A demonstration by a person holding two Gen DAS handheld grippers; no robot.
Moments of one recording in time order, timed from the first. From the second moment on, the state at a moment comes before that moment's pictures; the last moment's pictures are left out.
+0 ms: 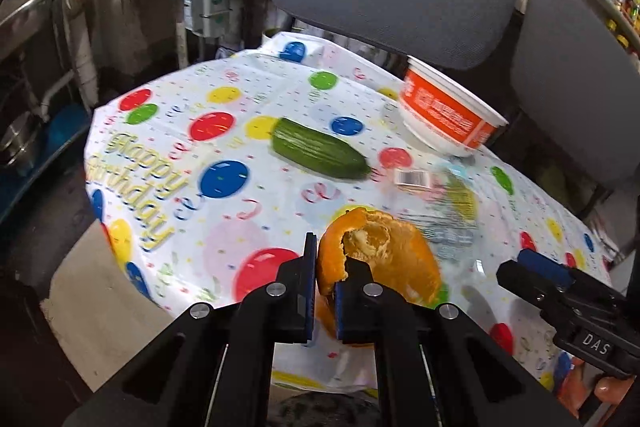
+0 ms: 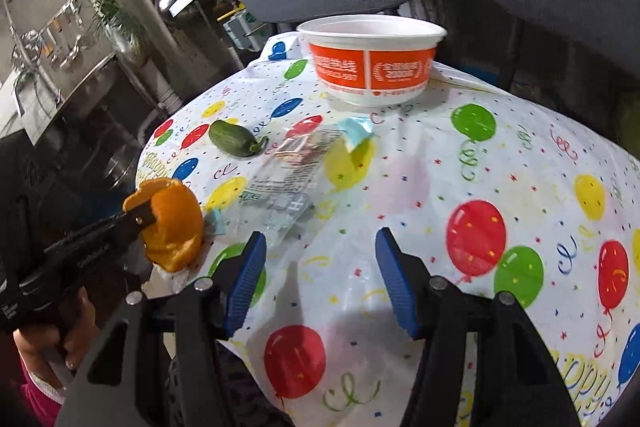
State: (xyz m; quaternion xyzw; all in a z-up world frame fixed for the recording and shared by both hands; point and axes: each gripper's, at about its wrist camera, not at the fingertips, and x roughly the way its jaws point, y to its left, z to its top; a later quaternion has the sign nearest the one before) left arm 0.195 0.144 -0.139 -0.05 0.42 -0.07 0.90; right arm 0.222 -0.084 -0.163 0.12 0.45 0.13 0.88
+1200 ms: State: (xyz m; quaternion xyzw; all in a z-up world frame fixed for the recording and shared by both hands) left arm 0.147 0.073 -0.060 -0.05 0.33 -0.20 0.92; right arm 0.155 -0.153 -0.092 0.13 0.36 0.06 0.92
